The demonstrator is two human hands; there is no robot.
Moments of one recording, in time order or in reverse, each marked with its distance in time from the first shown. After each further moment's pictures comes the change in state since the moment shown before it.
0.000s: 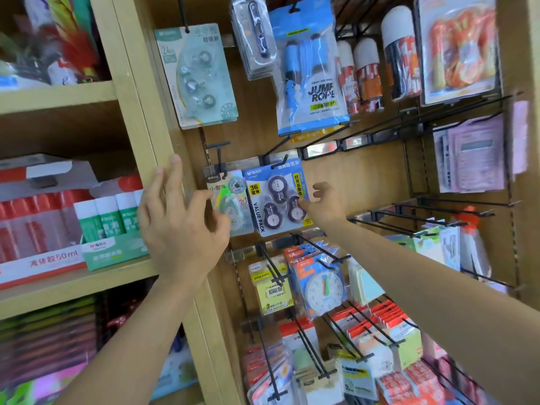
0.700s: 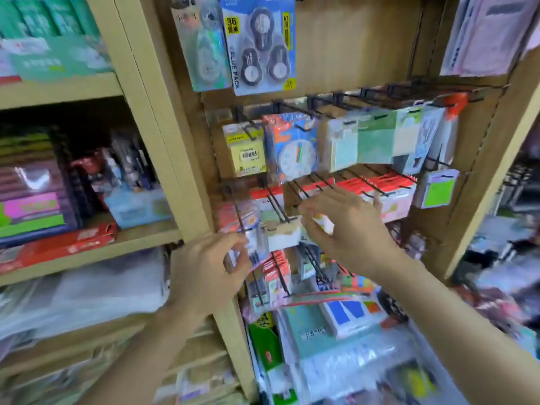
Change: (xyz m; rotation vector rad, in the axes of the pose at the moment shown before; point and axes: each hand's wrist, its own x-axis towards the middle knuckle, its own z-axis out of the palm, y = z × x) left_hand -0.246 0.052 -0.117 -0.594 -0.630 -0.083; right_hand -0.273 0.081 -0.100 -0.606 -0.322 -0.702
